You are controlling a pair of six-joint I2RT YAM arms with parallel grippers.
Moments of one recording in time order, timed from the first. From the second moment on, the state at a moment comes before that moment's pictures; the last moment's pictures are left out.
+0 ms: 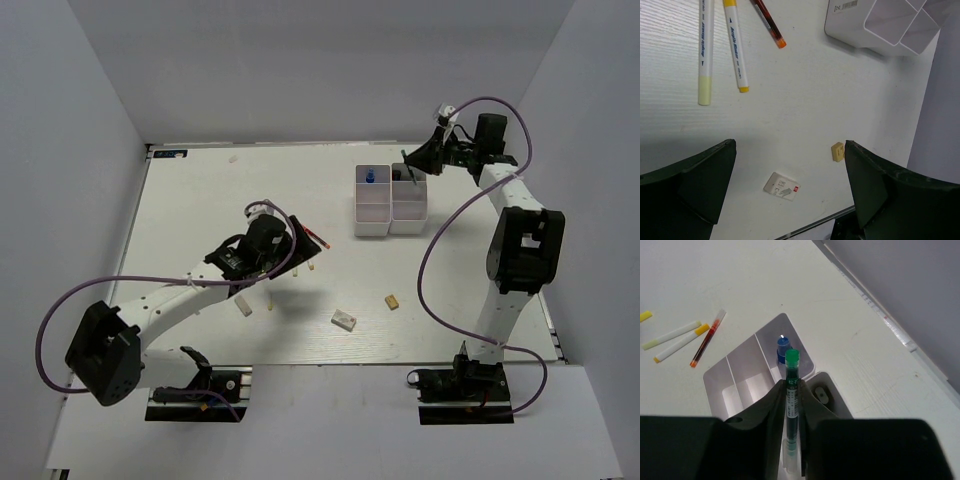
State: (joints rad) left arm -0.71 1.26 0.82 -0.24 -0.13 -1.02; right arm -0.06 1.97 1.61 -0.14 -1.17 -0.46
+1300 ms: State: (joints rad) left arm -0.53 2.05 1.64 -0.61 -0.19 -1.09; right arm -0.10 1.37 0.97 -0.33 -0.80 -0.29
